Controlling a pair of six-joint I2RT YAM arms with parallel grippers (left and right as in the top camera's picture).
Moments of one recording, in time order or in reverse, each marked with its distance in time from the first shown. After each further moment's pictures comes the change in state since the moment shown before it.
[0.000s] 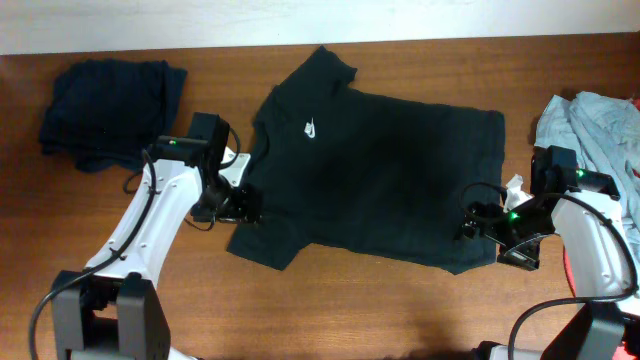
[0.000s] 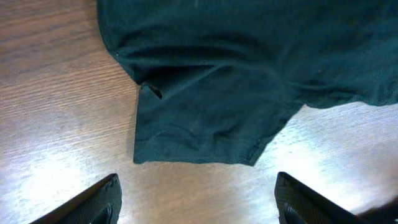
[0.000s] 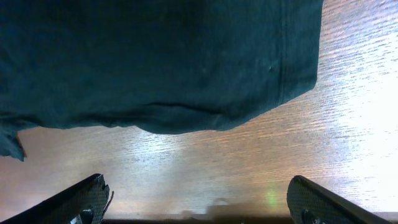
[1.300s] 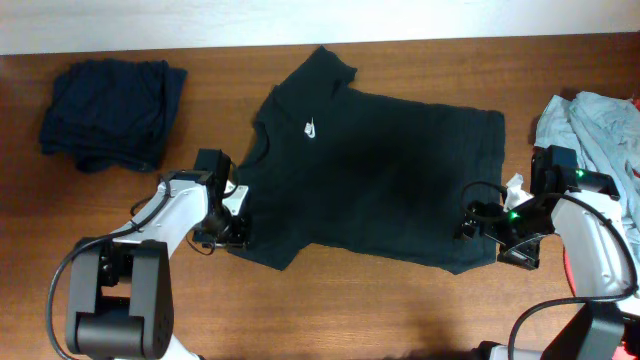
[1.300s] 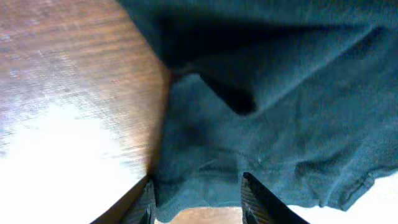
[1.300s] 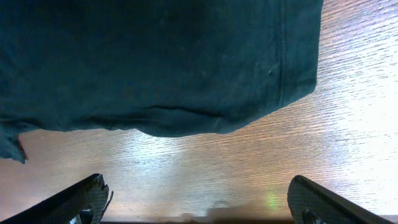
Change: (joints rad) left arm 0.034 0.100 -0.251 0.240 -0.049 0.022; right arm 0.000 0.000 -0.001 0.009 0.000 0.003
